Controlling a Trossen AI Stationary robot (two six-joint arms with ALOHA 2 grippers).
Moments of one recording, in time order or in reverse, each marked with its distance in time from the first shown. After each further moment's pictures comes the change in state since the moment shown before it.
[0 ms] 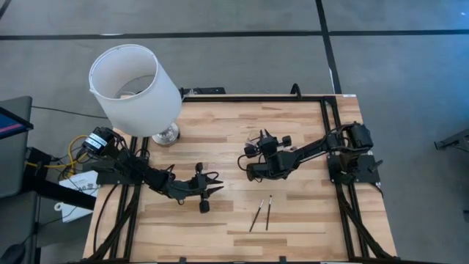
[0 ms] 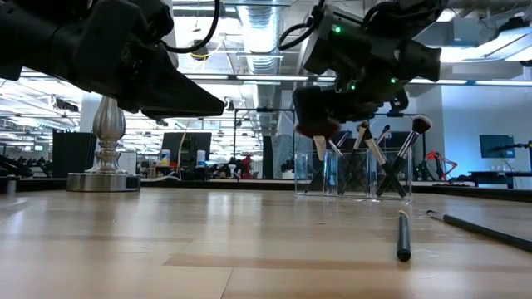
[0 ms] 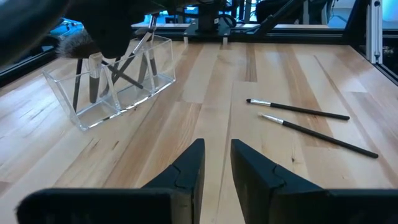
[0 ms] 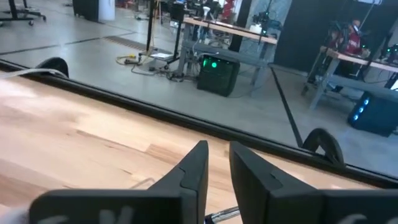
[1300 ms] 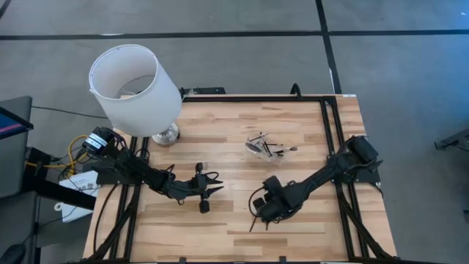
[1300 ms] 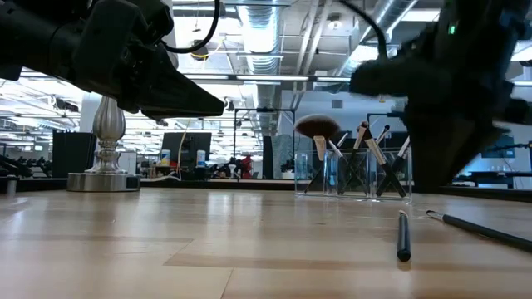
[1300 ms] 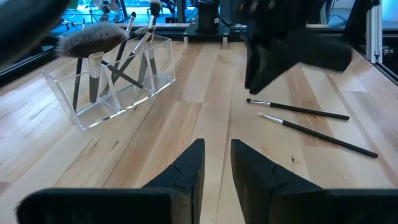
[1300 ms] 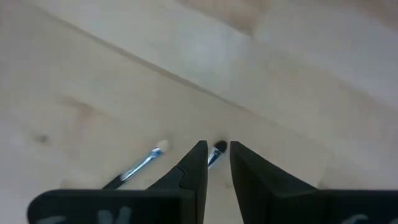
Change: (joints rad) left arm 0.000 0.000 0.000 -0.001 0.000 0.000; right arm 0.369 0.050 0.203 -0.435 -1.080 0.553
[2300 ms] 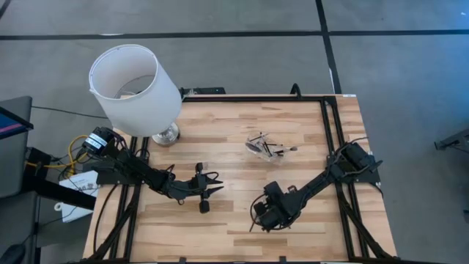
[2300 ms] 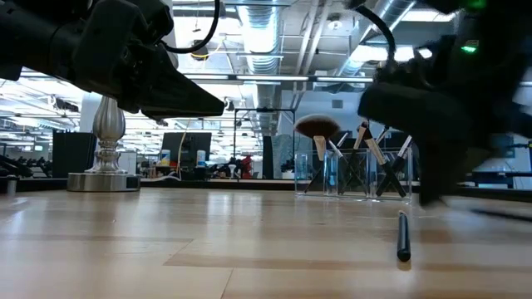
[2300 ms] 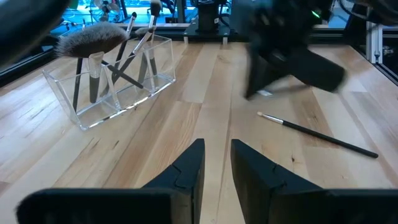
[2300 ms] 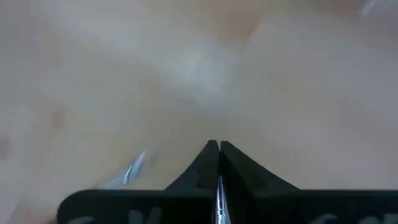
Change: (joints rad) left arm 0.000 0.000 0.000 0.000 0.000 0.000; right arm 0.022 0.076 0.008 -0.008 0.116 0.043
